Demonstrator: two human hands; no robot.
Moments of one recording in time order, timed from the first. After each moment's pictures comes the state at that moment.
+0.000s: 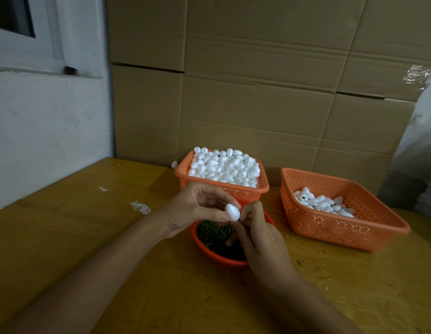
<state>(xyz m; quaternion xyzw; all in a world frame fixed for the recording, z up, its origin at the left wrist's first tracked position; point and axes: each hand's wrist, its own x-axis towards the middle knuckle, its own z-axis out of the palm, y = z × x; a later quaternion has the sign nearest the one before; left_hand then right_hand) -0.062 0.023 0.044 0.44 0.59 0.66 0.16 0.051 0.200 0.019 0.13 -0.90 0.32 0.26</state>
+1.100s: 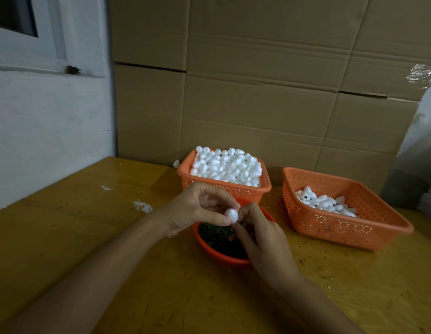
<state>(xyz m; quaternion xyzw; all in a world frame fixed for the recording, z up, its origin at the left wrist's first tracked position) -0.065 0.020 0.043 0.45 0.60 0.64 0.17 0.048 0.203 0.015 0.13 -0.90 0.32 0.27</state>
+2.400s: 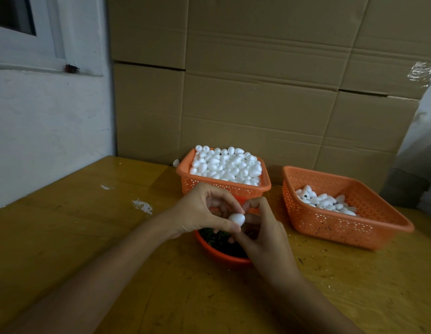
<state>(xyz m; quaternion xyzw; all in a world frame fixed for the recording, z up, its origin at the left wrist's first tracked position) -0.058 0.030 0.041 0.45 0.66 0.59 0.11 0.048 0.202 0.014 0.11 -0.86 0.41 0.27</state>
